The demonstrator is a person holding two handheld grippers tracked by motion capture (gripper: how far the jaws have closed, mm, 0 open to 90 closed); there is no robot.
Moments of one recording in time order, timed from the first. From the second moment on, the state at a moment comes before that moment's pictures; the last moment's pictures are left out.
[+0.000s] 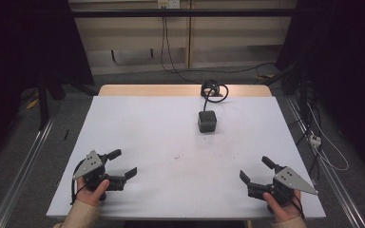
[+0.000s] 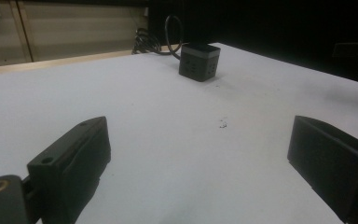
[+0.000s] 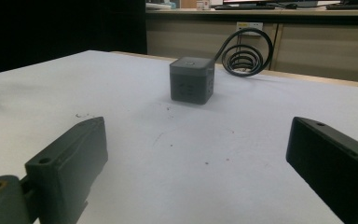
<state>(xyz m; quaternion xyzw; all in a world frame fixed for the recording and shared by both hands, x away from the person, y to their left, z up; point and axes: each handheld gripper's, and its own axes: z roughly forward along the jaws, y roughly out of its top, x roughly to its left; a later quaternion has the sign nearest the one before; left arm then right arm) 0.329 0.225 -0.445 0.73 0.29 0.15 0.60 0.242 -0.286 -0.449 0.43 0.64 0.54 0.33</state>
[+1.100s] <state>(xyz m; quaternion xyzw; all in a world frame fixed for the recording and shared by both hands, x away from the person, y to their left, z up) 0.330 0.224 -0.444 0.73 0.28 0.15 0.60 0.278 -0.261 -0.445 0.41 0.68 0.53 0.31</state>
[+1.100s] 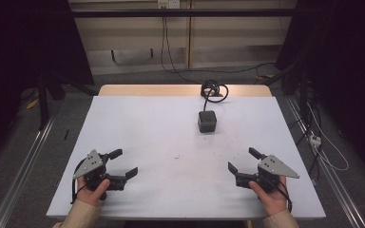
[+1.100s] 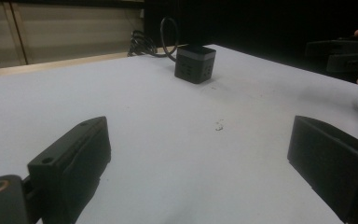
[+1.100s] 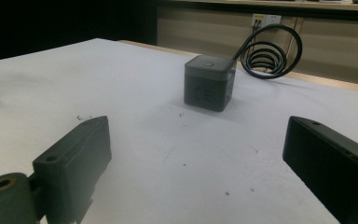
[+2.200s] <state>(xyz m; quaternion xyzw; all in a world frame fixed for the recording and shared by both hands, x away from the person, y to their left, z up) 0.331 0.225 -0.445 0.73 0.29 0.15 0.61 0.326 -0.245 -0.437 0.43 0.68 0.52 0.30</state>
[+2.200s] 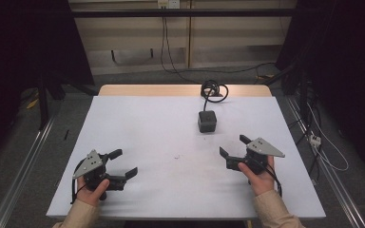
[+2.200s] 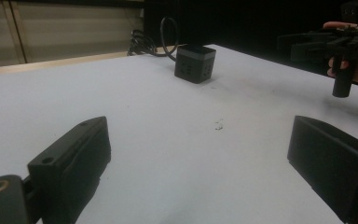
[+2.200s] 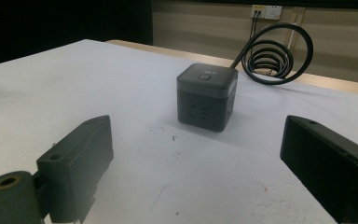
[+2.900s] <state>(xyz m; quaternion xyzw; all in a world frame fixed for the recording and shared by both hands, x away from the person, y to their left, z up) 0.331 0.225 -0.445 0.73 0.28 0.15 0.61 0.348 -0.236 -0.433 0.43 0.68 0.51 0.29</state>
